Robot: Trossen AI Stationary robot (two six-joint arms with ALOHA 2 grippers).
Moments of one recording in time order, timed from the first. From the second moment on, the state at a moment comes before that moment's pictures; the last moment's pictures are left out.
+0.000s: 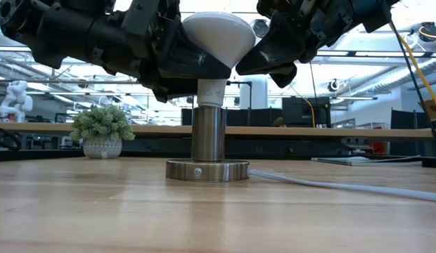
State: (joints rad) left arm -0.36 1.77 0.66 0.87 -0.40 -0.21; right arm 0.24 1.56 0.84 0.21 0.10 0.27
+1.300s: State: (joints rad) left arm -0.42 1.77 0.66 0.85 -0.52 -0.08; right arm 0.24 1.56 0.84 0.20 0.10 0.26
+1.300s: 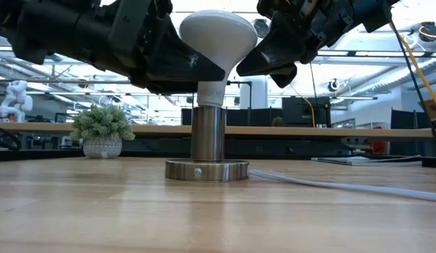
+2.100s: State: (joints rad) left arm -0.47 1.75 0.54 0.96 -0.55 -0.20; right arm 0.24 1.56 0.84 0.21 0.10 0.28
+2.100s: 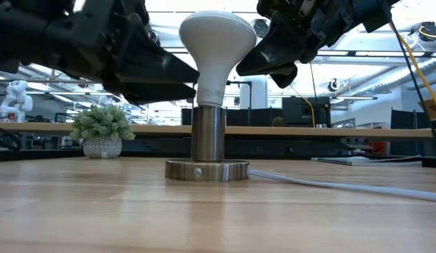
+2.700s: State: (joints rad) left arm -0.51 1.75 0.54 0.92 -0.56 -0.21; right arm 0.24 1.56 0.84 0.21 0.10 0.27
